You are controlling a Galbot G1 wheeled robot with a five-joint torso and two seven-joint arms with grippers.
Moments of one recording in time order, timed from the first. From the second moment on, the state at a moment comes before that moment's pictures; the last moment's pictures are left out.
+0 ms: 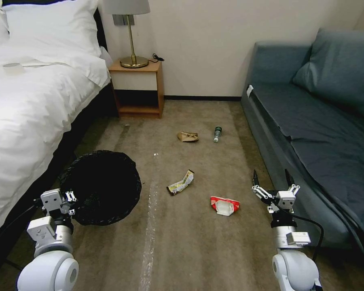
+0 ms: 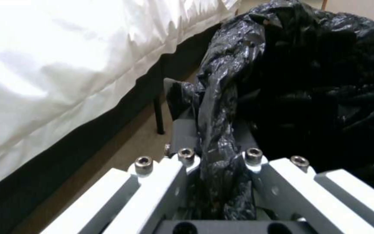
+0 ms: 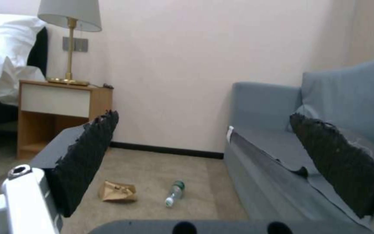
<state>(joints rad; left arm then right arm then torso) 1.56 -1.32 -0.73 -2.21 -0.32 0.30 -0.35 -1.44 1.48 0.67 1.87 0.05 0.39 -0.06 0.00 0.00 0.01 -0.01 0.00</state>
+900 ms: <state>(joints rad) 1.55 -1.32 -0.73 -2.20 -0.32 0.29 -0.35 -1.43 1.46 0.66 1.85 0.06 0.39 -0.04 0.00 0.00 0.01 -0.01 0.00</state>
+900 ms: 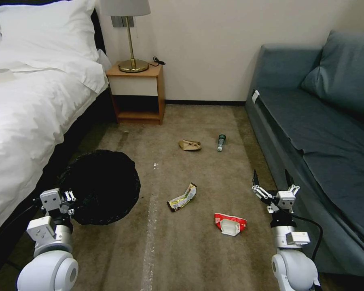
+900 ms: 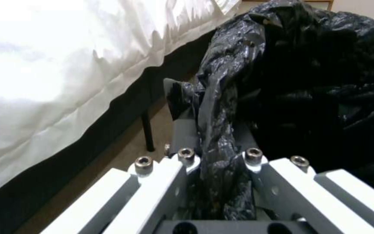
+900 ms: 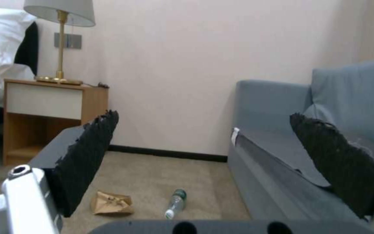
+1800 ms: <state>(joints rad) 1.47 -1.40 -0.66 -2.09 -0.26 0.31 -0.35 -1.07 0.94 0.44 1.20 0.07 0.38 -0.57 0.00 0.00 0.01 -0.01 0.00</state>
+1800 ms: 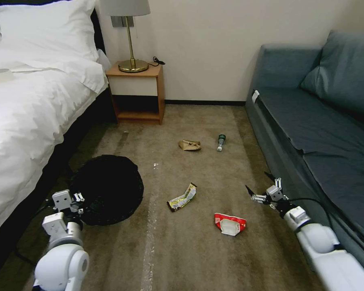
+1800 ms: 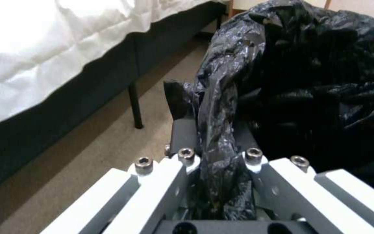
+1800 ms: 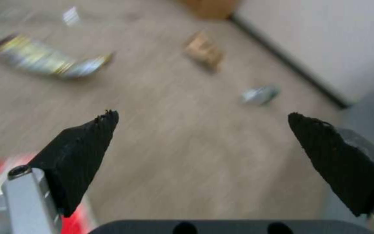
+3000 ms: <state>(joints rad) 1.50 -1.45 -0.66 -2.14 -0.22 0.30 -0.35 -0.77 1.09 0.25 0.75 -0.07 0.53 -0.96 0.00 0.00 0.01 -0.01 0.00</state>
